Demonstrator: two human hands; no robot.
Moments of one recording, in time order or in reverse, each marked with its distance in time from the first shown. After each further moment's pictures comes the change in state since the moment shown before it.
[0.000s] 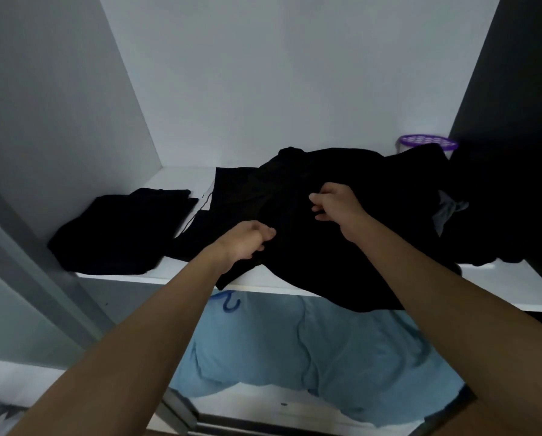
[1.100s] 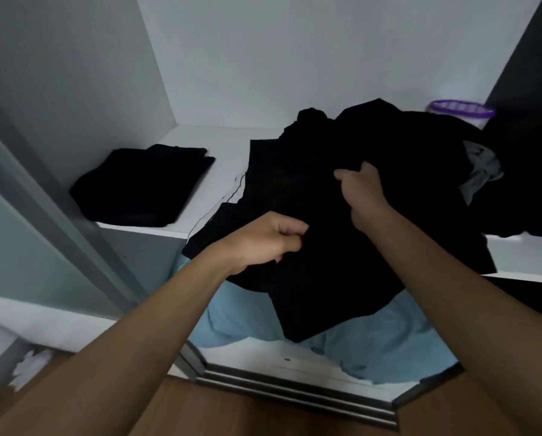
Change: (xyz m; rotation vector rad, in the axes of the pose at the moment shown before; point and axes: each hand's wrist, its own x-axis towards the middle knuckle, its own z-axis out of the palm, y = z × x) left_hand -0.081 -0.026 0.016 -0.032 -0.259 0.273; right_hand -0.073 -0.012 0.030 0.239 0.092 0.114
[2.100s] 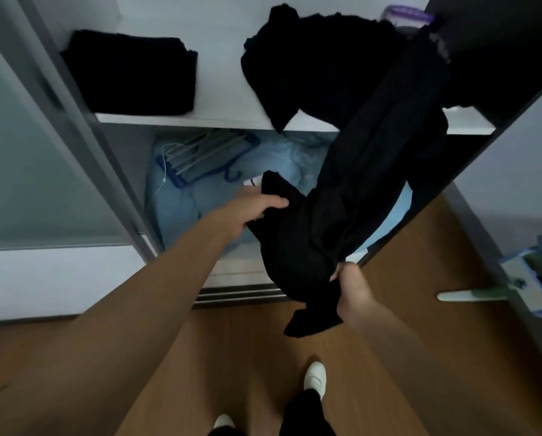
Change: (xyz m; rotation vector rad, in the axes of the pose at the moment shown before) left_hand -0.146 -0.153 0.000 -0.391 -0.047 -0.319; right_hand -0.337 0.211 0.096 0.241 0.318 0.653
